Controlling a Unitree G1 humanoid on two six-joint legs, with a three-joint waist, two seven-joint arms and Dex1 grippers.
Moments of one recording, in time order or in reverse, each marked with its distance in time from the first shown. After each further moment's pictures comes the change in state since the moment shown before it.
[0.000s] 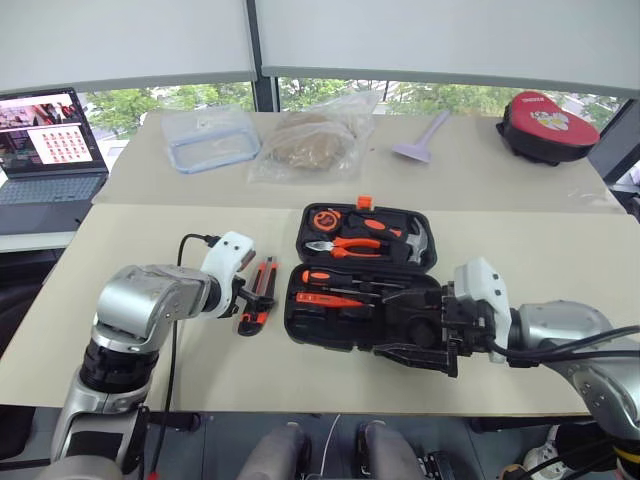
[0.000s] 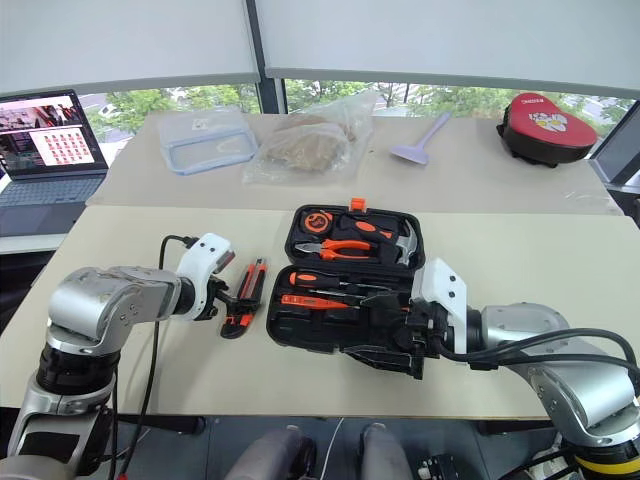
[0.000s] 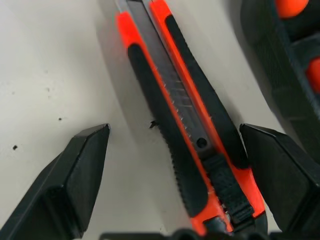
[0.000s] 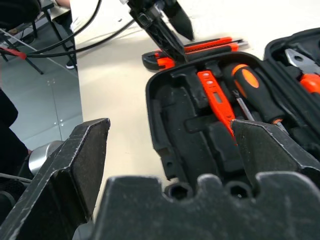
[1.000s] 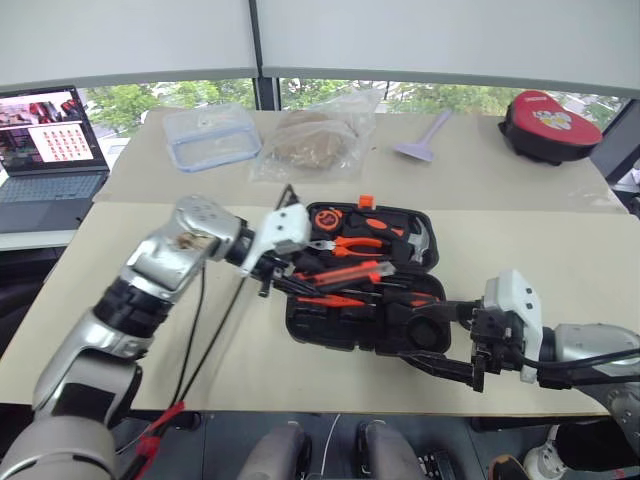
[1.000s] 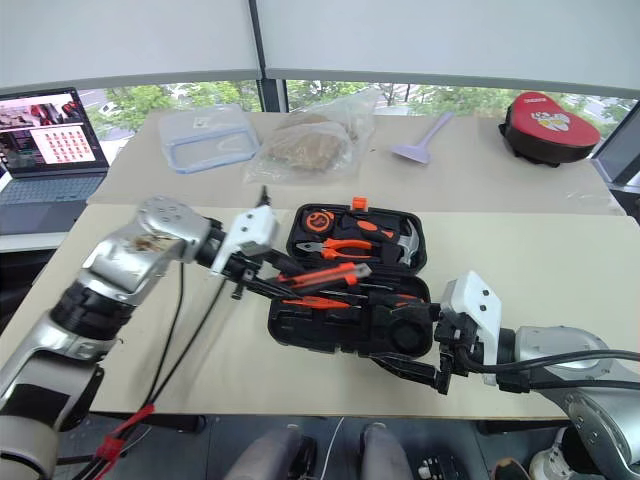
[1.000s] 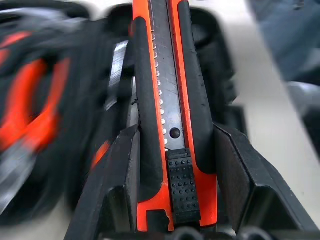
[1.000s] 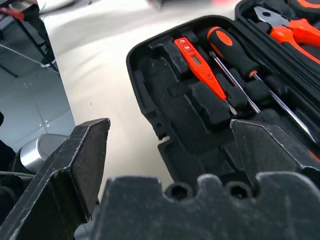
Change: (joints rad) left arm -0.343 0.057 -0.410 0.393 0.108 -1.037 -0.969; right arm 0.197 -0.056 -0.197 -0.056 0.058 0.053 -0.067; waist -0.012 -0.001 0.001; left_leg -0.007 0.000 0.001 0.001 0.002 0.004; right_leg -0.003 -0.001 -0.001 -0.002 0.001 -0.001
